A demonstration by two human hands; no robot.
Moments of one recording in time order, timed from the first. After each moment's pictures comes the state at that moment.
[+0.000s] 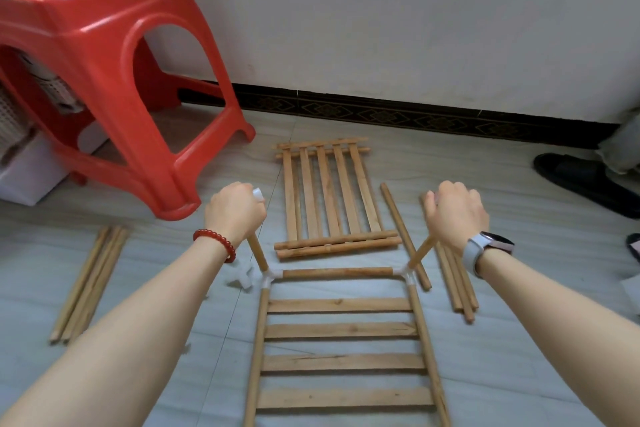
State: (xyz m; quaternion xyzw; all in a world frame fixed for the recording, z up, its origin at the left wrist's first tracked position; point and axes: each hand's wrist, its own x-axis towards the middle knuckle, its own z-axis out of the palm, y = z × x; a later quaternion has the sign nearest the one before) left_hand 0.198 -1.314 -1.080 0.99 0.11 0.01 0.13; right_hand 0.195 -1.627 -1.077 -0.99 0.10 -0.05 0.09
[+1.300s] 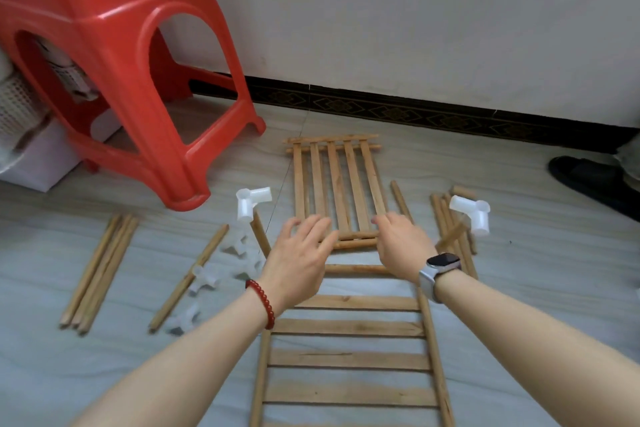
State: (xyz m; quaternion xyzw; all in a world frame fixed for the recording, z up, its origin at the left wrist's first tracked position) left_hand 0.125 -1.363 -1.113 0.95 -0.27 0.12 -0.01; right_hand 0.169 -1.560 -1.110 -0.99 -0.14 0.09 0.05
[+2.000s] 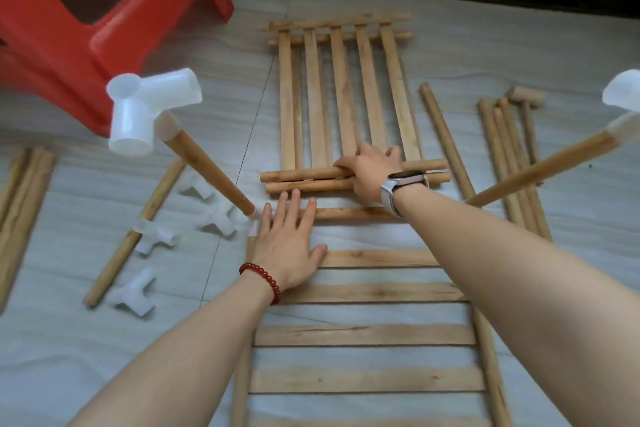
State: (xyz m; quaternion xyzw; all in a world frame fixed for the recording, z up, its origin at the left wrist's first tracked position) left_hand 0.157 -1.357 -1.306 0.97 -0.09 -0.22 0.06; right_hand 0.268 -1.519 -1.283 -0.96 -0.15 0.22 0.06
